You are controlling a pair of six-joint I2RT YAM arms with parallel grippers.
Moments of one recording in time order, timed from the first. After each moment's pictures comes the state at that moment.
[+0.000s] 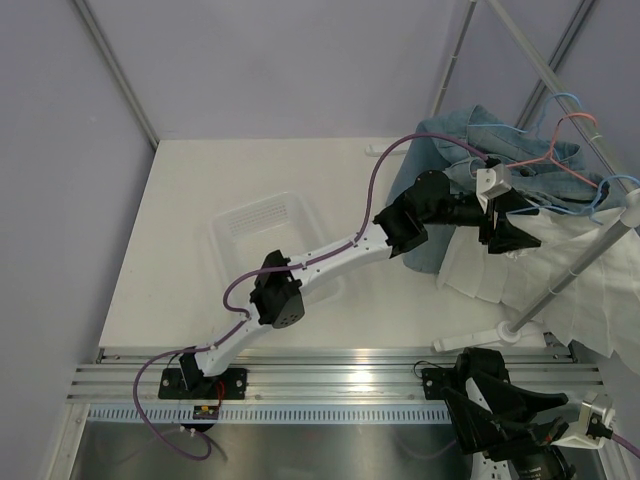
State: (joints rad) left arm -1.11 2.45 2.49 0.30 0.65 -0.24; right arm -0.13 0.05 1.56 -1.36 -0.52 0.74
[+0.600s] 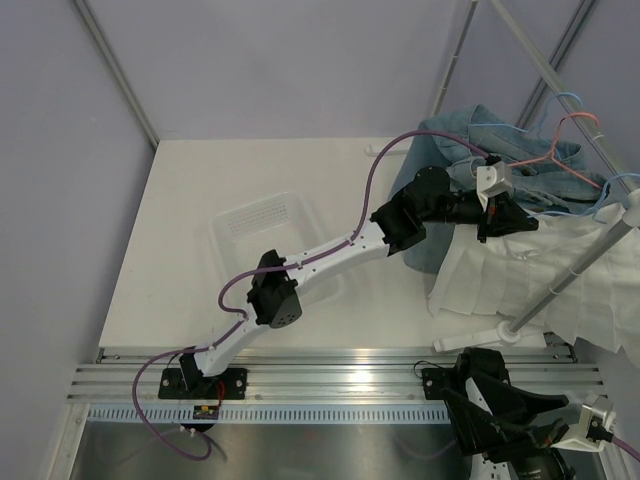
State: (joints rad) left arm -1.11 2.43 2.49 0.24 0.65 -0.21; right arm -0.13 0.05 1.57 -1.36 -0.52 0.74
